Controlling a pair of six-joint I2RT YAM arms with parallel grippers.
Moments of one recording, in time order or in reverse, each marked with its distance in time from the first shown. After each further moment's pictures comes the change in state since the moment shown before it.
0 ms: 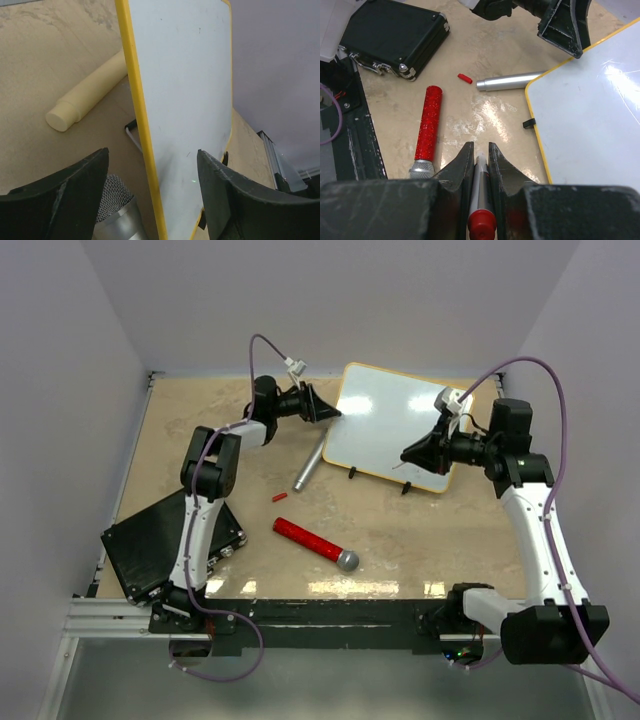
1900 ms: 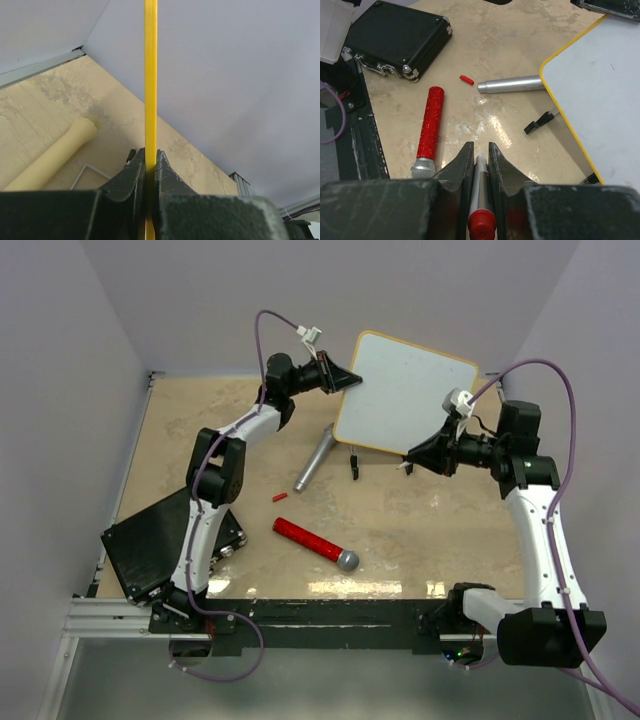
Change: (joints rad) left arm -0.090 -0.024 0.249 0.016 -0.142 -0.199; right arm -0.064 -0.014 -0.003 -0.031 -0.069 -0.035
